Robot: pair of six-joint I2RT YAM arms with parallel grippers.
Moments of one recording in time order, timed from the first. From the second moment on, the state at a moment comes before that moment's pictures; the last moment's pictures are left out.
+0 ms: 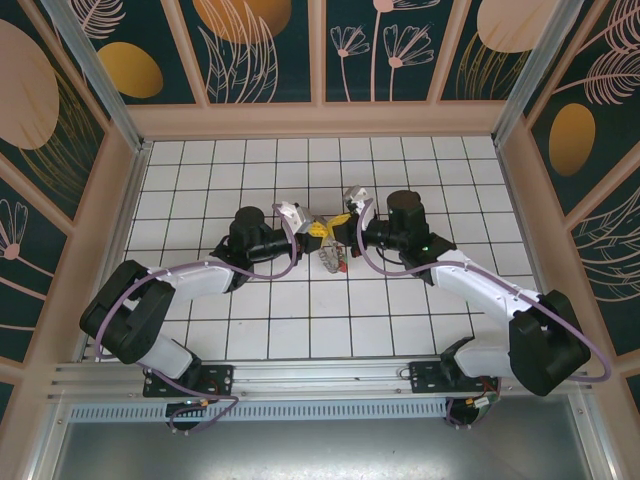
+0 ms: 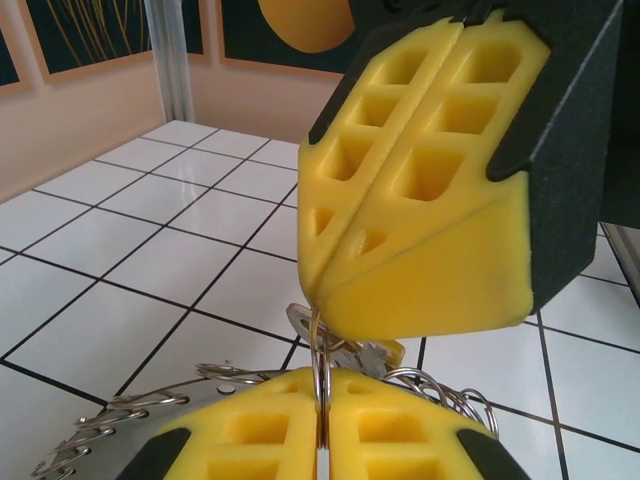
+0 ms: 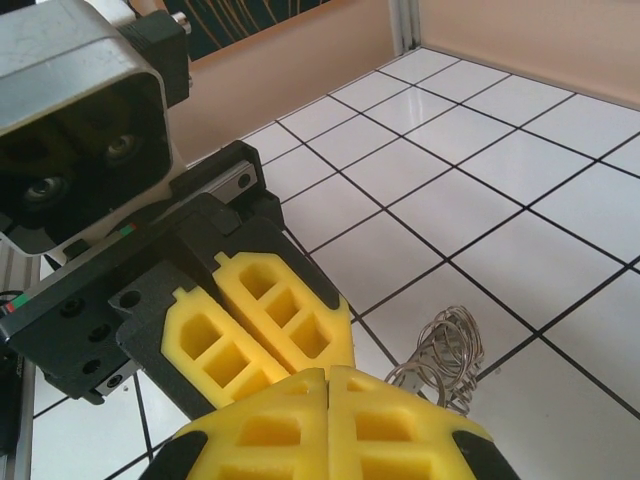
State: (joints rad) left arm -0.59 1.53 0.65 0.70 0.66 0.03; right arm 0.58 1.28 0.76 0.16 -0.57 0.03
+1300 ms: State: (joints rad) left arm -0.59 1.53 0.65 0.70 0.67 0.04; right arm 0.57 1.27 0.76 0.13 -0.56 0.01
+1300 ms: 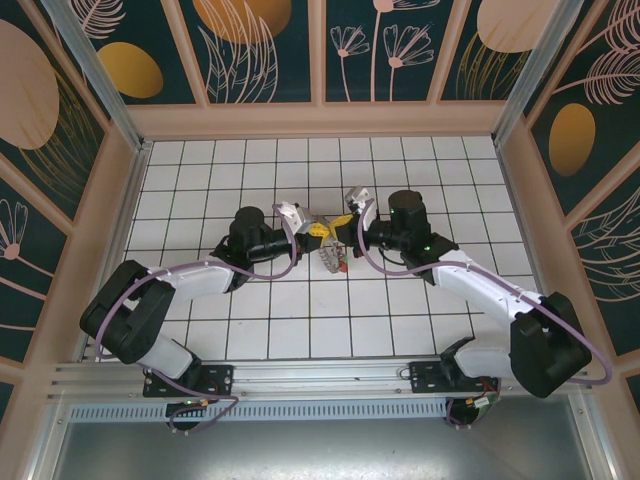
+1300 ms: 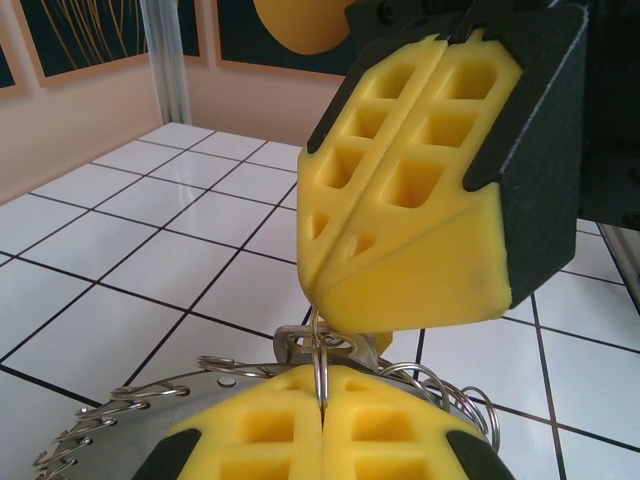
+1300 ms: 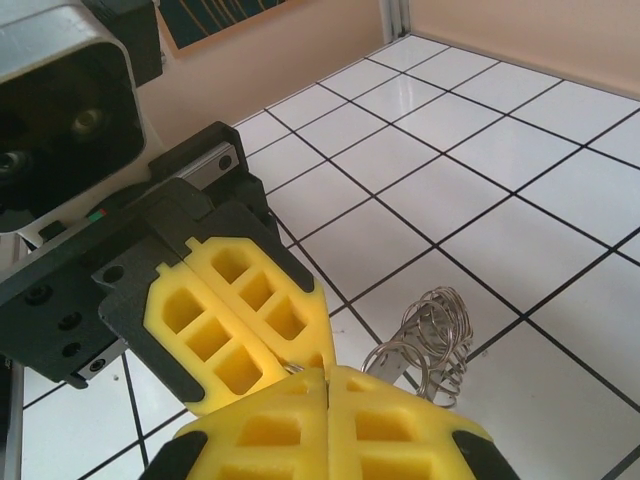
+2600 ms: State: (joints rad) left arm -0.59 1.53 0.66 0.71 0.68 0.04; right arm 0.58 1.27 0.80 0.13 -0.61 0.00
